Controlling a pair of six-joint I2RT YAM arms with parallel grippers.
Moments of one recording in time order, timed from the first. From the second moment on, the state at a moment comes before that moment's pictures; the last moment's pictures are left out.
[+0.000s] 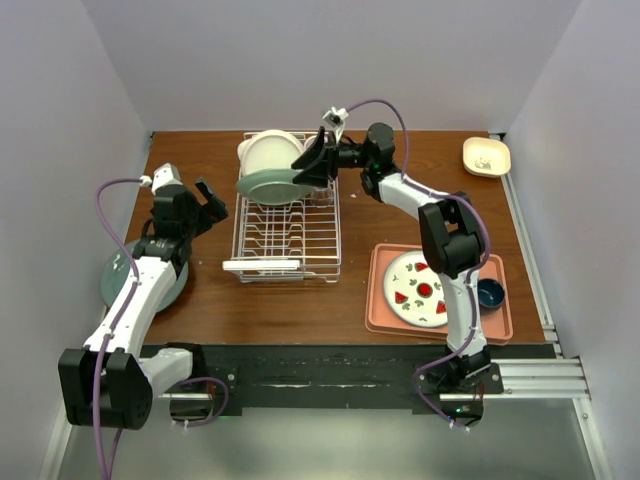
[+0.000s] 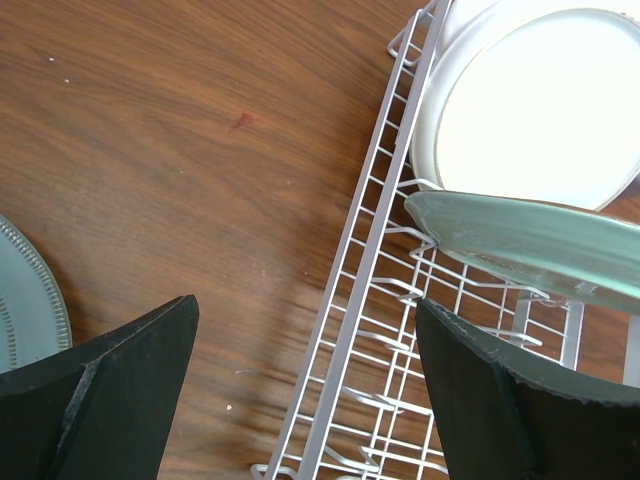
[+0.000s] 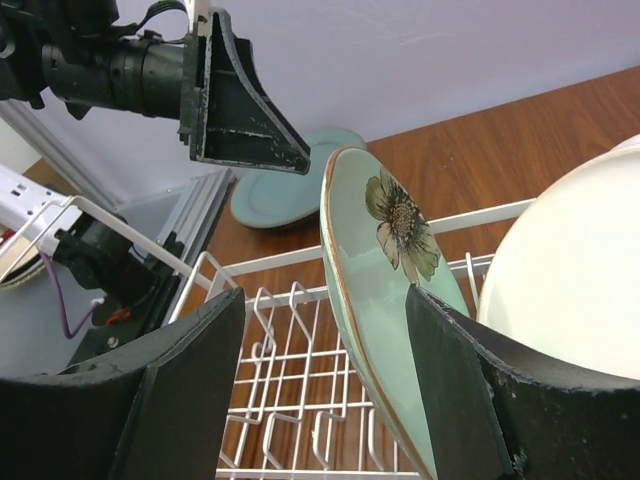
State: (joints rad) left arm -0.06 1.10 0.81 -0.25 -0.15 -0.57; right arm 0.42 2.24 1.69 0.83 -1.22 0.64
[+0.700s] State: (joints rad) left arm -0.06 1.09 0.80 -0.25 -0.15 -0.57; right arm 0.42 2.04 1.70 0.48 -1.02 0.35
